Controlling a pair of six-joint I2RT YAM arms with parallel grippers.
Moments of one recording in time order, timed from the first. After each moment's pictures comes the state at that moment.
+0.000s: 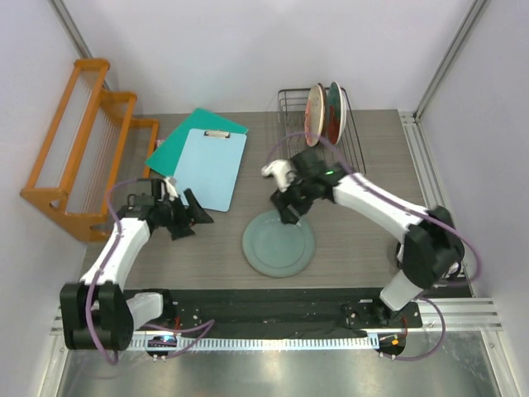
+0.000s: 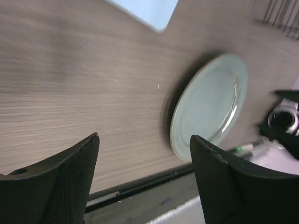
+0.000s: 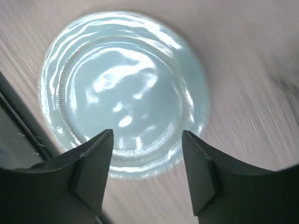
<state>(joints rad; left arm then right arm) 0.01 1.09 0.77 -0.65 0.44 -0.50 0.73 1.69 1.30 -0.69 -0.26 -0.32</state>
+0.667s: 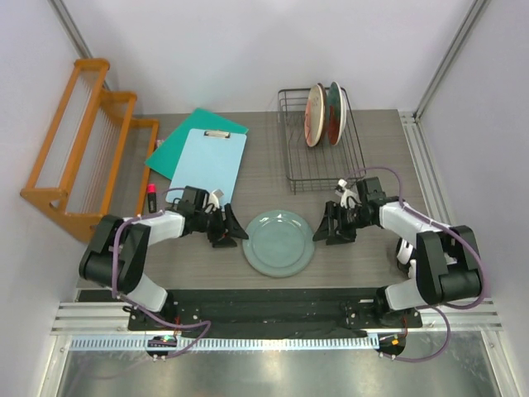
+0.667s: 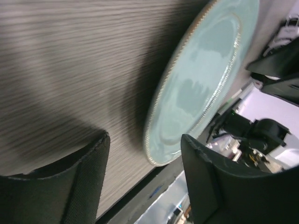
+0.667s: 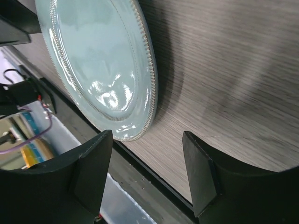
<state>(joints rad) -0.29 1.52 0.61 -0.12 0.66 -0.68 0.16 1.42 0.71 -0.50 -0.69 0.23</state>
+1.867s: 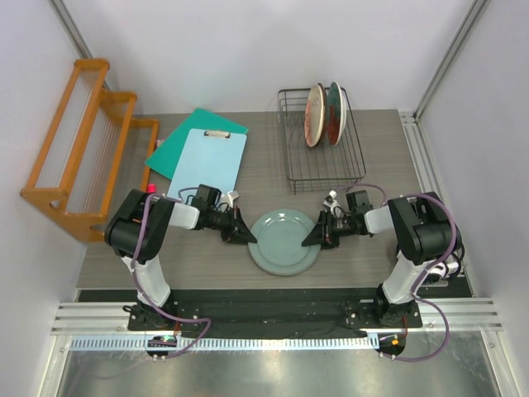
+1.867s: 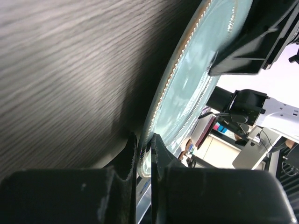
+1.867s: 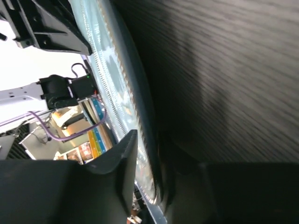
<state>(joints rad) -0.36 1.82 0.70 0.09 0.91 -0.71 0.19 1.75 0.56 0.10 -1.02 0.55</state>
